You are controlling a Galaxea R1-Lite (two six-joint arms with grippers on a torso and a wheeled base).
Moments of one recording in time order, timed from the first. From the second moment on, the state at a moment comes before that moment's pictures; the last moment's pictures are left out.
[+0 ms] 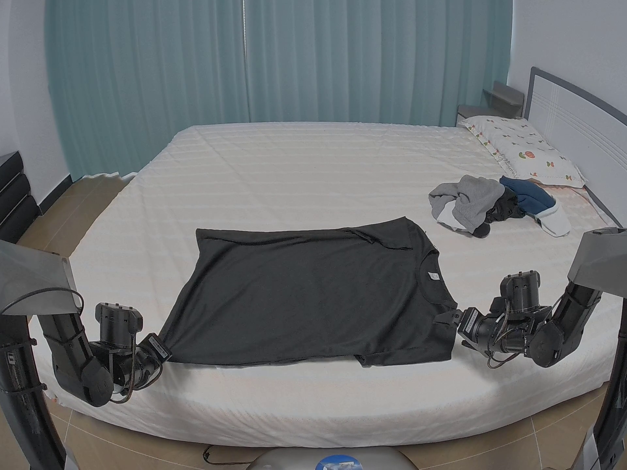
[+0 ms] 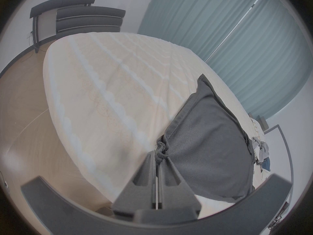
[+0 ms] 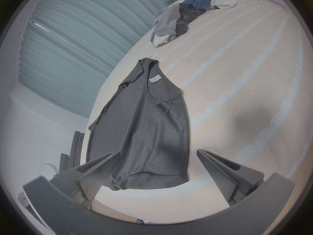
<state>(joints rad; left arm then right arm) -0.08 2.15 -0.31 -1.07 0.14 -0.84 0.17 2.19 -0.57 -0.94 0.20 0.76</state>
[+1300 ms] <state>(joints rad) -0.05 2.15 -0.37 -1.12 0.11 -0.89 0.14 2.30 -0.78 -0.96 0.13 0.73</state>
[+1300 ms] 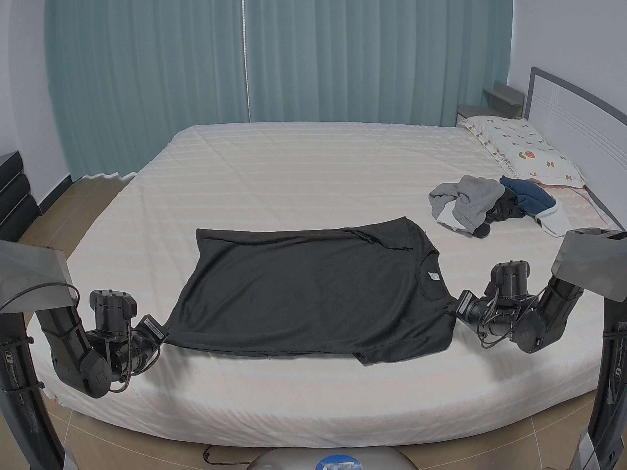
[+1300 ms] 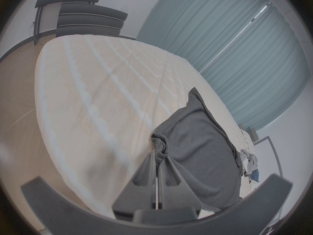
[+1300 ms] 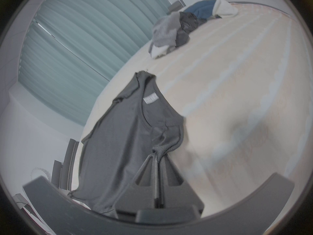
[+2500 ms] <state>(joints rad) -0.03 2.20 -0.46 -1.22 0.11 -1.02 0.16 2.62 -1.59 -0.75 -0.02 0.73</state>
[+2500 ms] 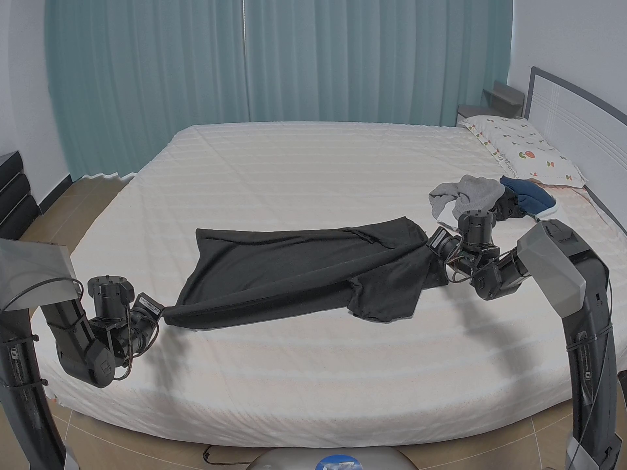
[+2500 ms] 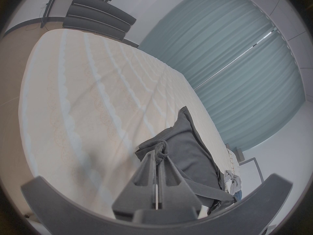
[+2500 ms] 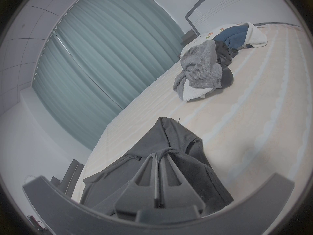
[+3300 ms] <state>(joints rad) -0.03 2.22 -0.46 -1.22 0.12 -1.02 0.16 2.77 -1.75 -0.73 -0.11 0.72</state>
